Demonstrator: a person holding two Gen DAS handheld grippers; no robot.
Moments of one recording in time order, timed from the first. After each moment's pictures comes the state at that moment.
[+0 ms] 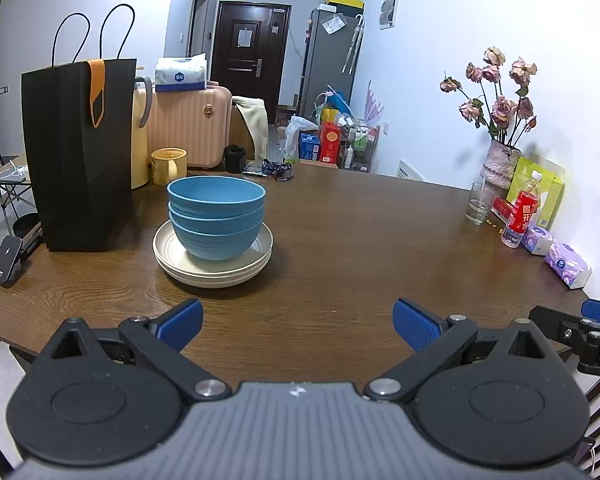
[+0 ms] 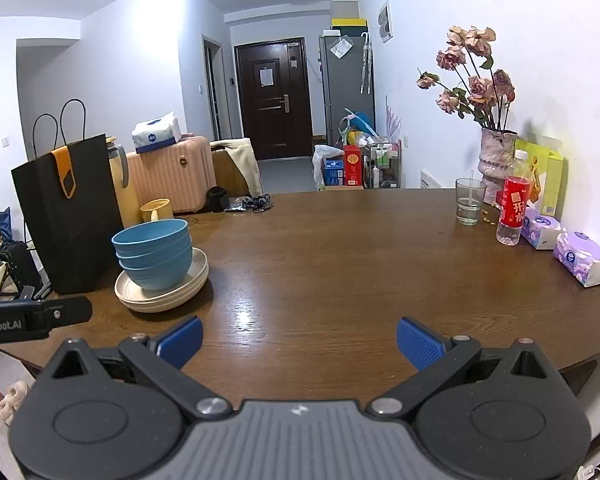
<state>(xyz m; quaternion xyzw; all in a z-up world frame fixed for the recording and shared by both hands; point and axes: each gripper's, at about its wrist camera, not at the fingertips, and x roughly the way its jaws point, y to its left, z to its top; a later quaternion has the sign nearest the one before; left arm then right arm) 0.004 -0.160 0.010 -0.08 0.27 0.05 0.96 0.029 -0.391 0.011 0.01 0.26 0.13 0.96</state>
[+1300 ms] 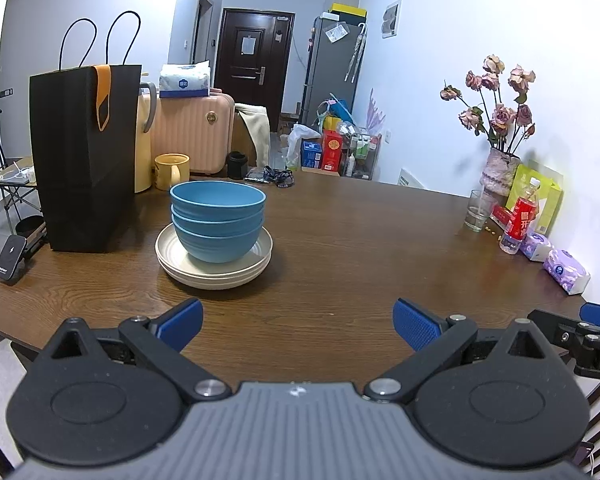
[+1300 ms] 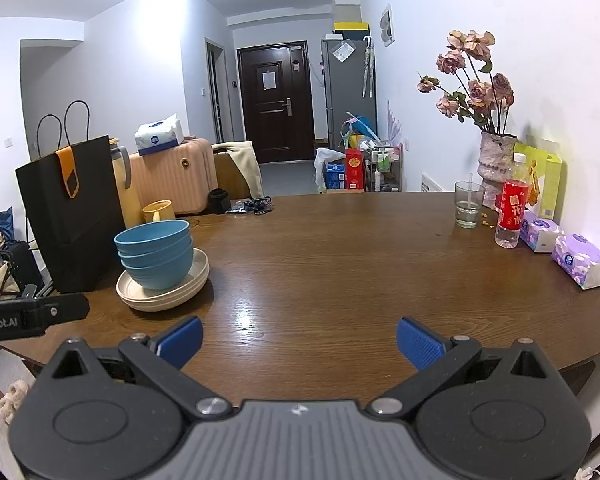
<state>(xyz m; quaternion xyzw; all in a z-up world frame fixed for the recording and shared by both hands) -0.005 -0.163 0.010 -0.08 0.26 0.05 0.96 0.023 -0.396 0.013 0.01 0.25 0.13 0.96</state>
